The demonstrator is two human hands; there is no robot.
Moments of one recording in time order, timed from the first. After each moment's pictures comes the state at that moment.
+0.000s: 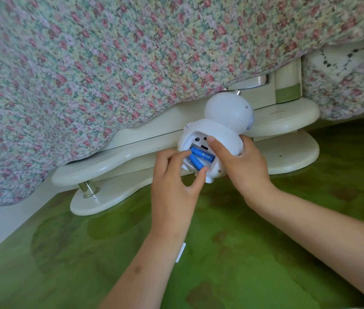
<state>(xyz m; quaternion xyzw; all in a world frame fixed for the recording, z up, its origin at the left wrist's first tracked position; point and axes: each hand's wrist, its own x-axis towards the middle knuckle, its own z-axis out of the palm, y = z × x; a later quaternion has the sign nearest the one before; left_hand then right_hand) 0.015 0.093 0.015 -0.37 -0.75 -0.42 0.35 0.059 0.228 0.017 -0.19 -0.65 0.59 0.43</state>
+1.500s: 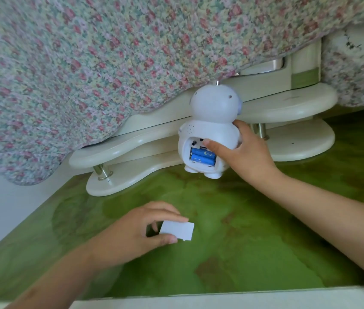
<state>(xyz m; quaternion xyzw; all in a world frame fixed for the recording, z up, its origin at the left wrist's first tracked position) 0.011 -0.036 0.013 -0.48 -0.85 -0.19 -0.11 0.061 0.226 0.016 -0.10 -0.76 0.50 0.39</state>
